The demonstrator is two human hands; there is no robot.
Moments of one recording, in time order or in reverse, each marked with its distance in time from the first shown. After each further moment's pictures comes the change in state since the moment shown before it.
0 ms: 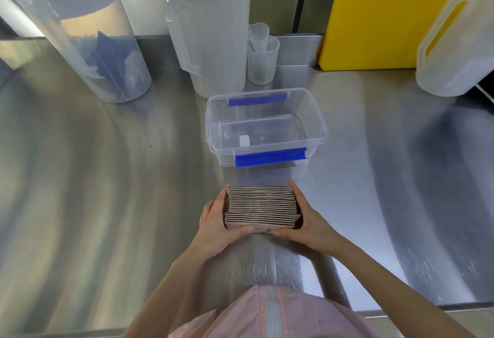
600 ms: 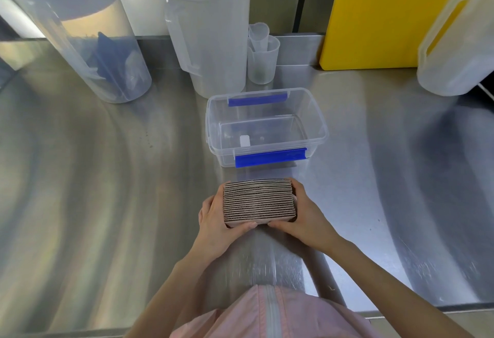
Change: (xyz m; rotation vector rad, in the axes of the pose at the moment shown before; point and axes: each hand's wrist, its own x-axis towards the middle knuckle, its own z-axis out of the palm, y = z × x) left_hand -0.002 0.005 0.007 0.018 0.171 0.107; right_hand 0.008 -0.015 0.003 -0.073 0.173 -0.134
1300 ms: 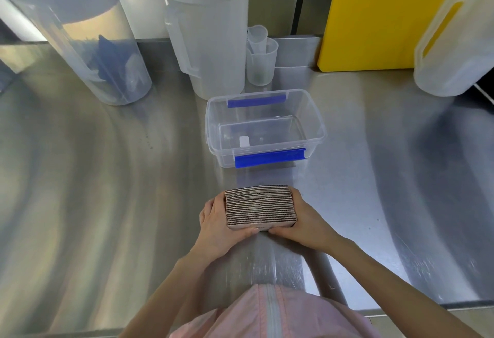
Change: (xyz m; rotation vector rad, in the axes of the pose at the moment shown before) left_hand 0.001 0.000 0.001 0.090 -0.051 -0.046; right_hand -0.003 0.003 -0.001 -0.070 -0.075 -0.014
